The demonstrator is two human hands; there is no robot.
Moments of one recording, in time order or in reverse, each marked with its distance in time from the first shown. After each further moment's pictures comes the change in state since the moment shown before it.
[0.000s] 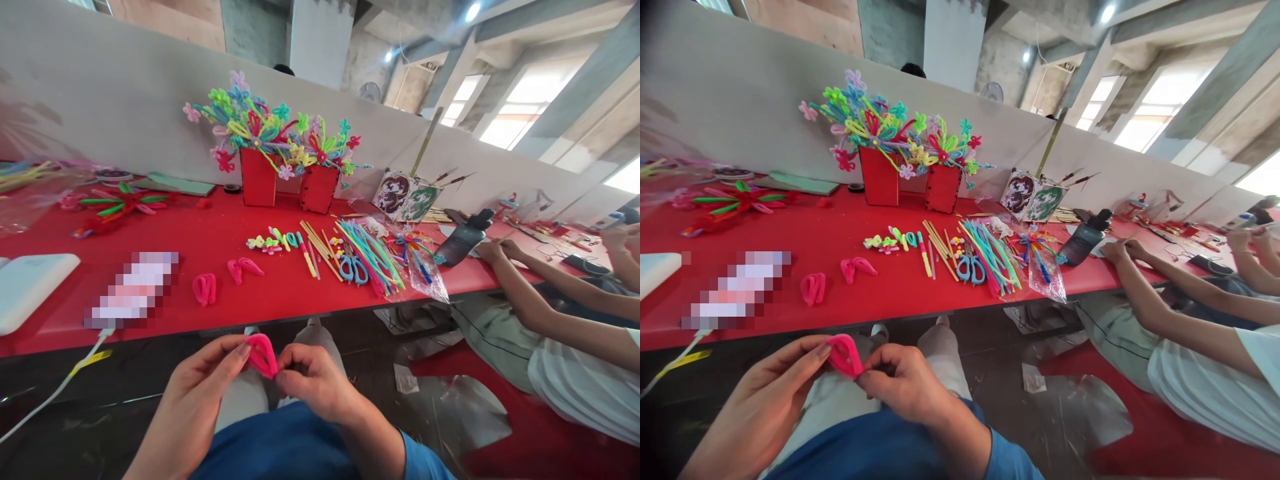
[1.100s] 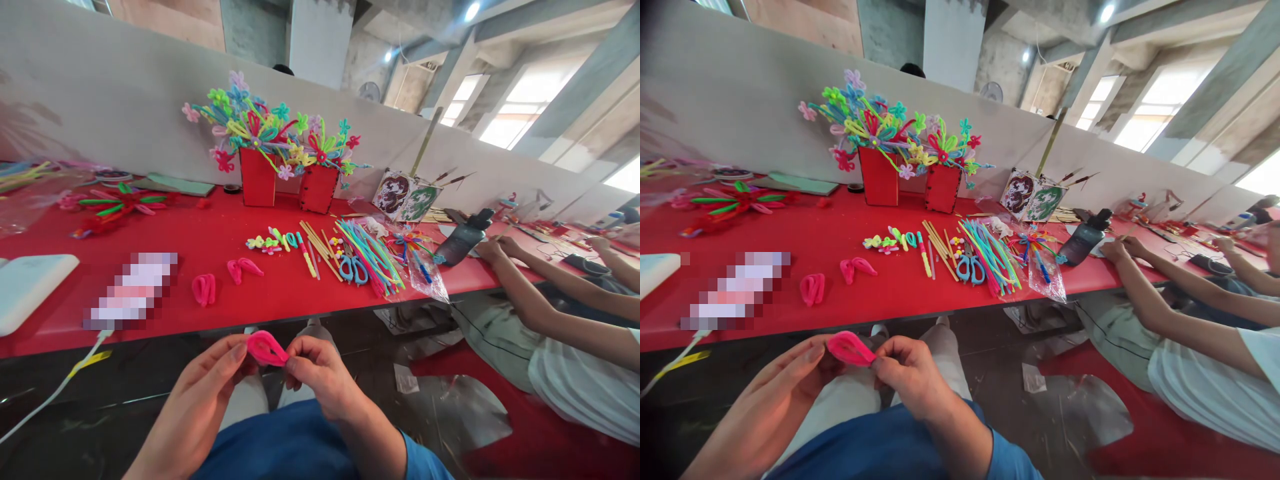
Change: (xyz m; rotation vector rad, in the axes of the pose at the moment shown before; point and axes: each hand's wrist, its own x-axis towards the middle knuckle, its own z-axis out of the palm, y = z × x) left_hand 0.004 -0.003 0.000 -0.055 -0.097 -0.007; right_hand 0.003 0.002 0.000 0.220 0.134 0.026
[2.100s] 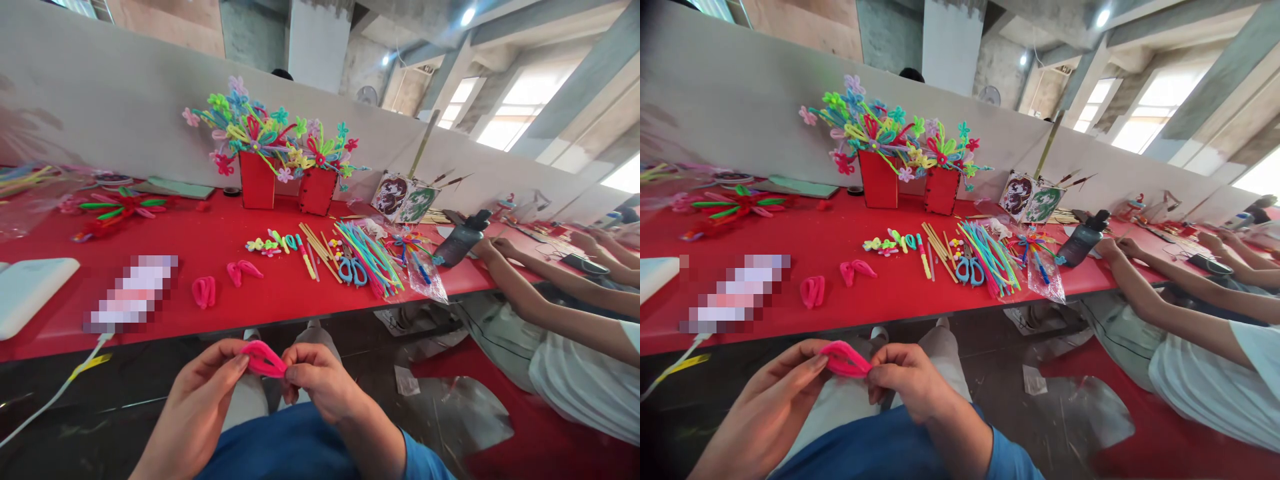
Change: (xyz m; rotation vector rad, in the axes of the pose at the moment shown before) left_hand -0.005 0.002 0.005 -0.006 0.061 0.069; right_hand -0.002 0.002 -0.001 0.187 -0.140 0.064
